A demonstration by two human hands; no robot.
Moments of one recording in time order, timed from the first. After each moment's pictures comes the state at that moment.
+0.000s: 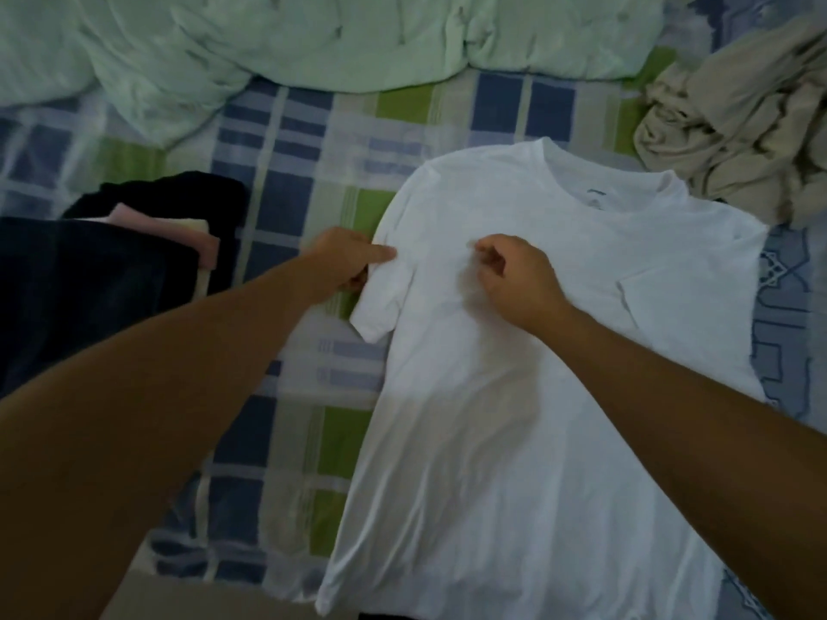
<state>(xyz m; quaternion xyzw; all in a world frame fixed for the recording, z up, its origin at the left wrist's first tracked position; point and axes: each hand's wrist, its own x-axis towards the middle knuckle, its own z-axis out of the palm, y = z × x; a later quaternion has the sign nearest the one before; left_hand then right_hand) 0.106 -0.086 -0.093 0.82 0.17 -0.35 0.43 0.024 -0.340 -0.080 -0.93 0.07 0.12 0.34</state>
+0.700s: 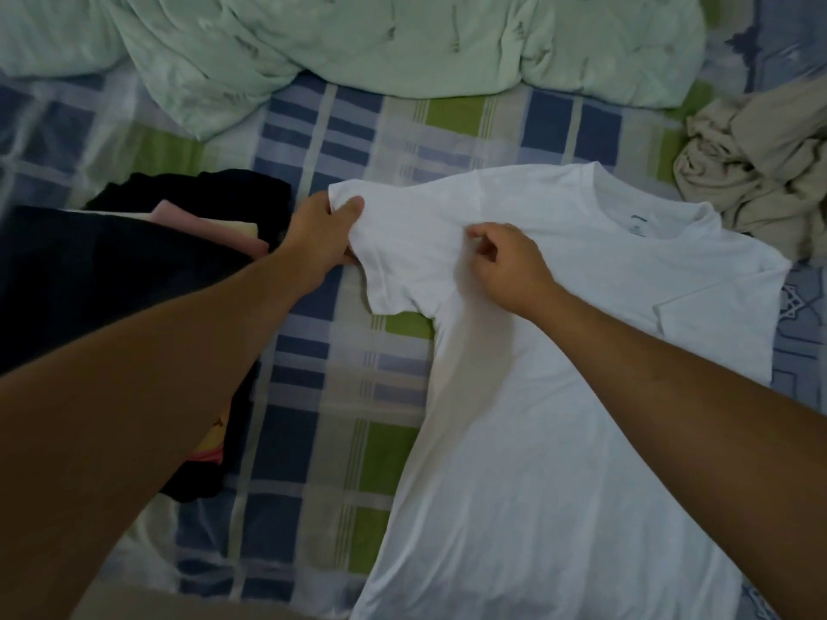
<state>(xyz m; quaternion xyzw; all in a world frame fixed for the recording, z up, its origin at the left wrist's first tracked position) 0.140 -0.007 -0.092 0.74 0.21 -0.22 0.60 0.082 -0.272 -0.091 -0.93 0.07 0.15 0.34</state>
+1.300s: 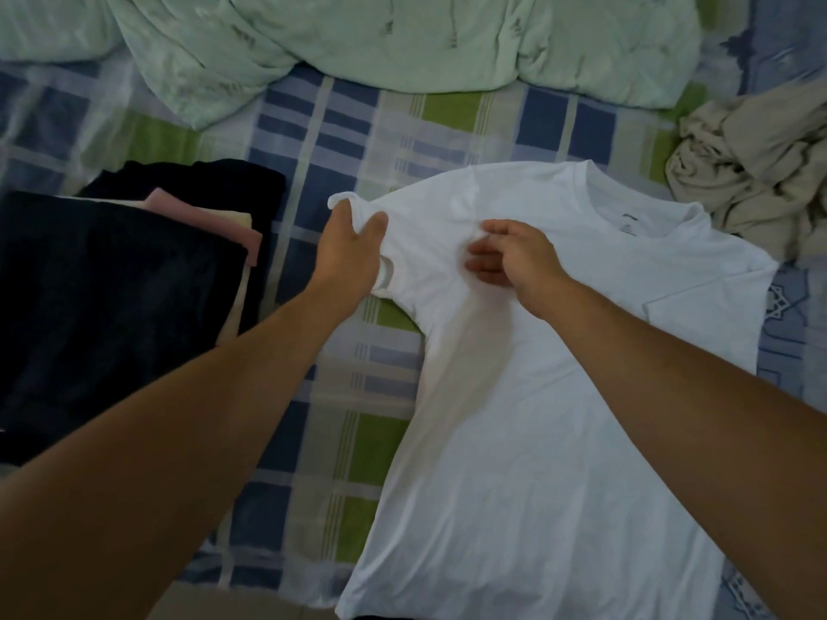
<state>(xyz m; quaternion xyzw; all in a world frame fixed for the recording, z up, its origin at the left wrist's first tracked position) 0.090 -0.052 -0.078 0.76 0.20 -0.14 0.60 0.086 -0.278 -0.078 -0.70 0.34 0.18 0.60</state>
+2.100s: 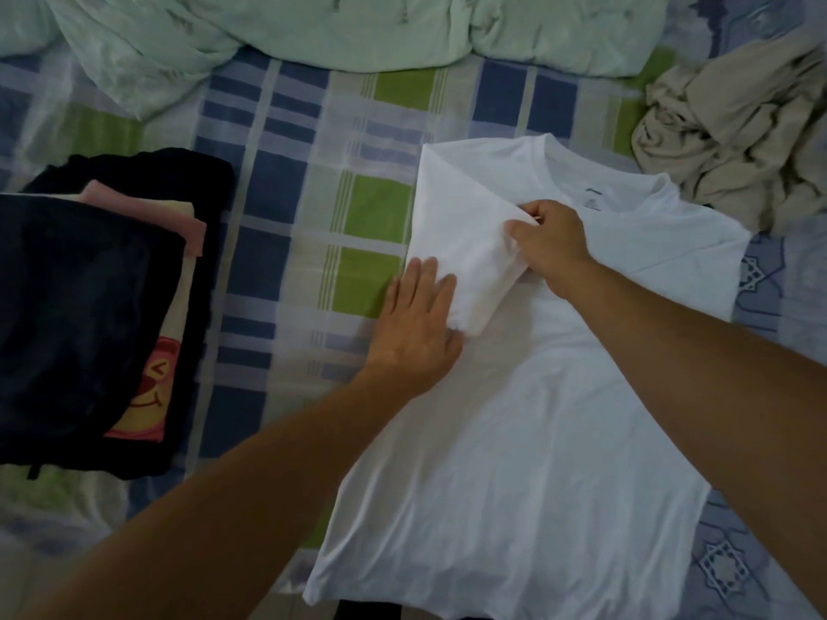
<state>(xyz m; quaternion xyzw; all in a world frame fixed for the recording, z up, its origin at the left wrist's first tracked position) -0.022 -0.157 -0.117 0.95 -0.20 -0.16 0.17 0.076 -0.375 -0.093 -0.85 0.28 0.09 0.43</state>
